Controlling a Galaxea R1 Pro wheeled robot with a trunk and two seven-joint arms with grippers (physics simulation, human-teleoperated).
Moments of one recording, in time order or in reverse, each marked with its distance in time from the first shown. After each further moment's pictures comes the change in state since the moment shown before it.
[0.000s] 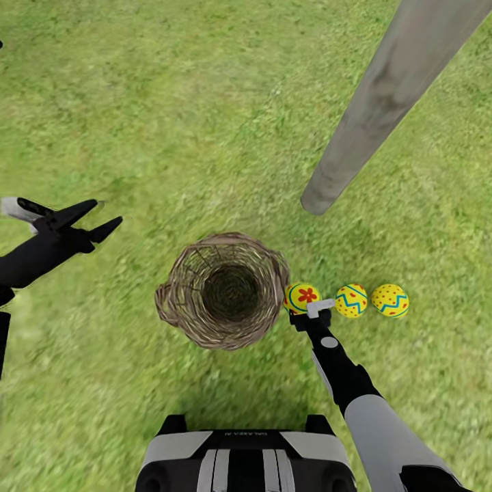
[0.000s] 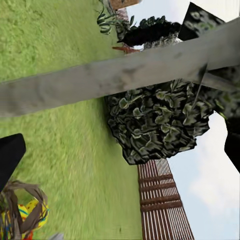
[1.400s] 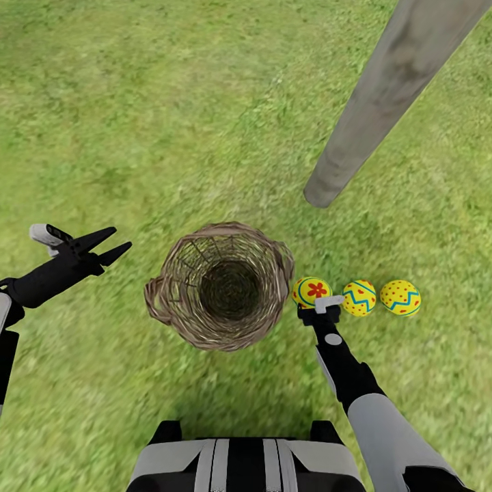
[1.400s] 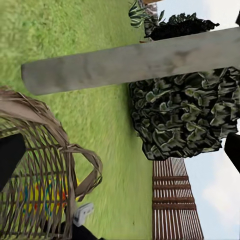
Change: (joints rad) left arm 0.092 -0.019 0.003 0.018 -0.081 -0.012 0.003; right arm 0.000 -0.012 -0.010 -0.038 0.001 -0.005 -0.082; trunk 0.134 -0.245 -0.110
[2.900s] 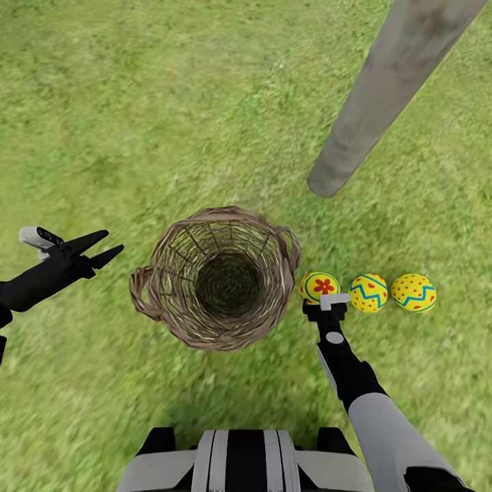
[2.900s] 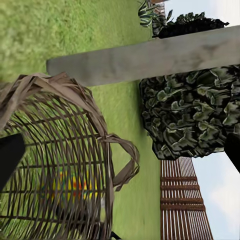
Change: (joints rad) left arm 0.023 0.038 0.016 0.000 0.011 0.002 -0.002; right arm 0.000 -0.002 -0.001 -0.021 -0.009 -0.018 -0.081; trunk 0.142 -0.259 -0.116
